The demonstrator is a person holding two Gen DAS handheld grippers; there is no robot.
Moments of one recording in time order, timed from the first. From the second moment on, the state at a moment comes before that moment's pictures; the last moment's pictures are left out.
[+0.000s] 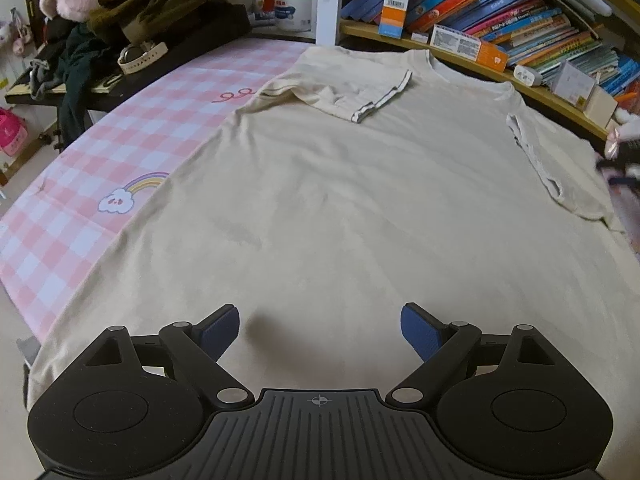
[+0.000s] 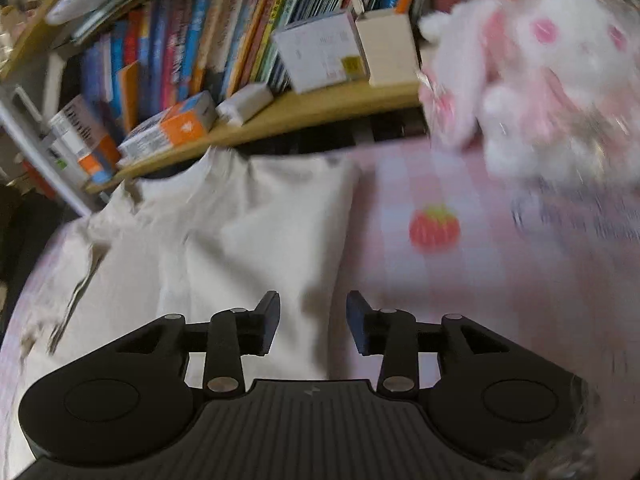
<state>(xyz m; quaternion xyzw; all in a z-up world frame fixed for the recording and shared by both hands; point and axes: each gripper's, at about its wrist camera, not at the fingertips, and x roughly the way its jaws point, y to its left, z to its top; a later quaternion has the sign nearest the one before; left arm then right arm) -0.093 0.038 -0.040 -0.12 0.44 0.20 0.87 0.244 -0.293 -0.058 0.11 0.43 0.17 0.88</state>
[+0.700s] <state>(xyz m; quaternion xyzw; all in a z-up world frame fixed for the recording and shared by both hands) -0.099 0.052 -0.032 -0.11 0.44 0.22 0.87 0.311 -0.275 -0.071 0.08 0.43 0.11 0.89</state>
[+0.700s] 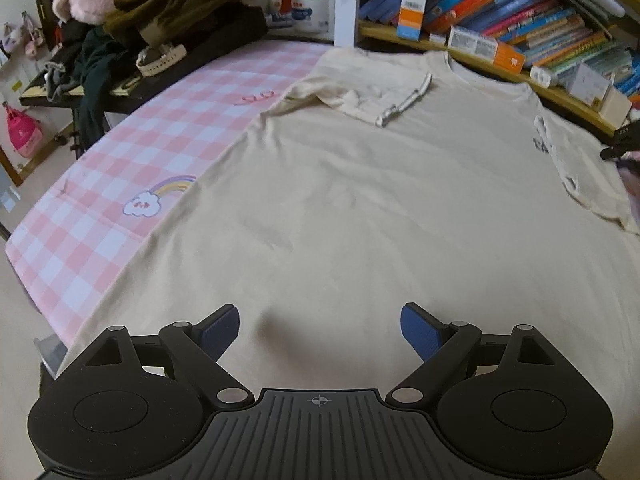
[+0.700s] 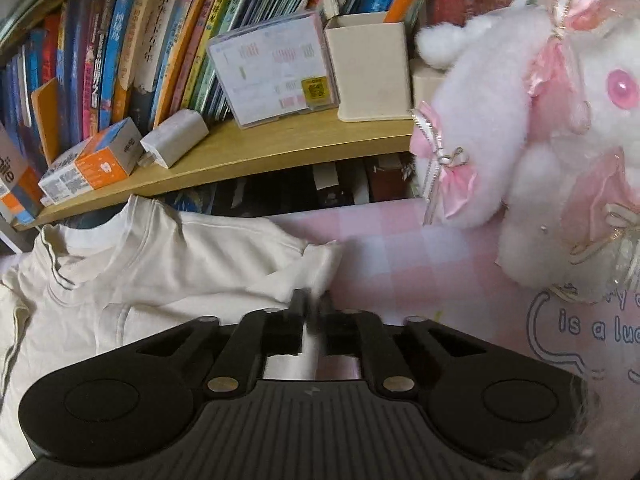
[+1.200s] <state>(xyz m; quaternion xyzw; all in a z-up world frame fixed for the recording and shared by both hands) -0.101 0.073 -0.026 -0.10 0.38 0.18 0.90 0.148 -0.303 -0.028 0.06 0.36 0.14 0.92</state>
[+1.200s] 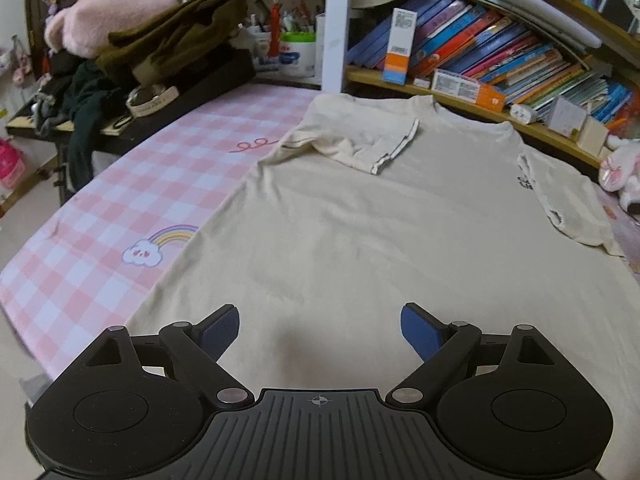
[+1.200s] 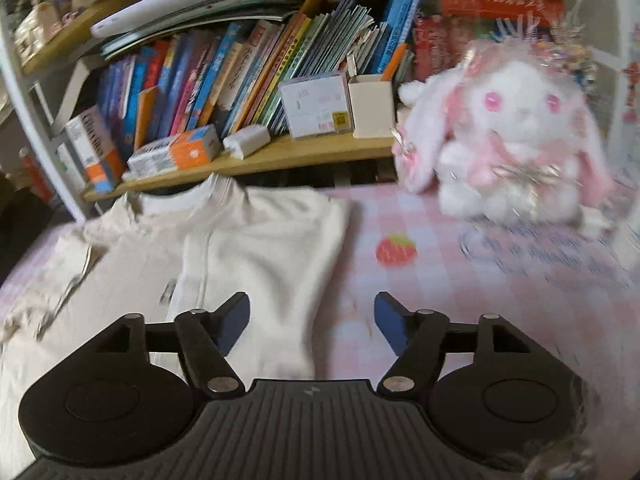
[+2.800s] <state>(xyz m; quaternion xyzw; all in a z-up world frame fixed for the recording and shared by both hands) -0.238 0.173 -0.024 -0.05 0.37 0.04 0.92 -0.223 -0.207 -0.056 0.08 0.38 -0.04 0.92</state>
